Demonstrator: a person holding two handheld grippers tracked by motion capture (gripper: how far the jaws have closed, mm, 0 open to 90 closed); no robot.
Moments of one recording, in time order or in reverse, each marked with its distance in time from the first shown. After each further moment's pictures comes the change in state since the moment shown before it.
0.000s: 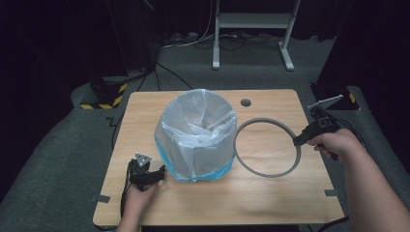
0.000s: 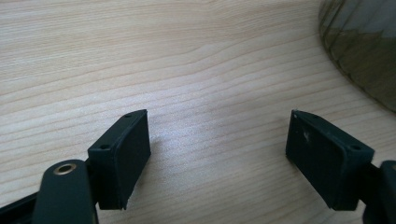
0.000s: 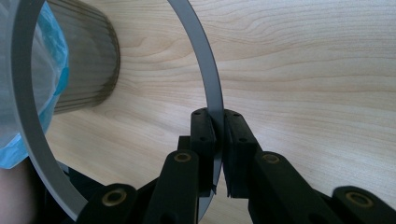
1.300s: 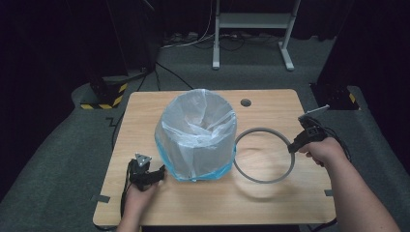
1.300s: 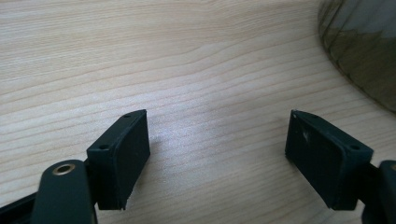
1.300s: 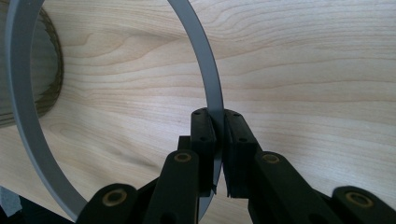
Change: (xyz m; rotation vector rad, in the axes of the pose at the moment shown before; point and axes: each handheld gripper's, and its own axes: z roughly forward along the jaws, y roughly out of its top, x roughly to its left) left arm 0.000 0.000 0.000 0.003 -0.004 -0.001; right arm -0.016 0.002 0.051 0.011 -0.100 0.002
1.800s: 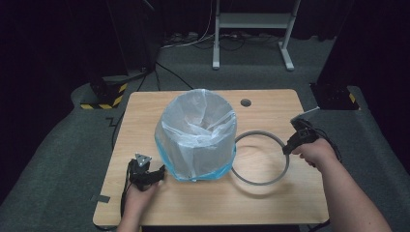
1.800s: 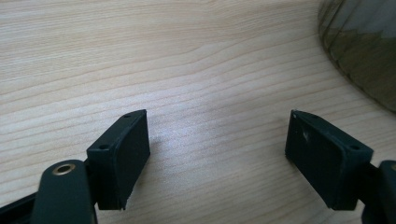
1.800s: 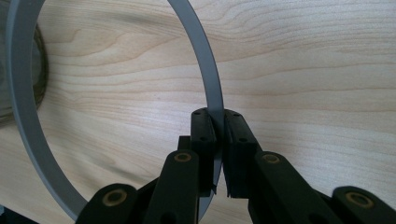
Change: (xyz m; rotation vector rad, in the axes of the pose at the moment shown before) left arm 0.000 0.000 0.000 0.000 0.000 -0.001; right arm 0.011 0.005 0.021 0.019 -0.037 -0.009
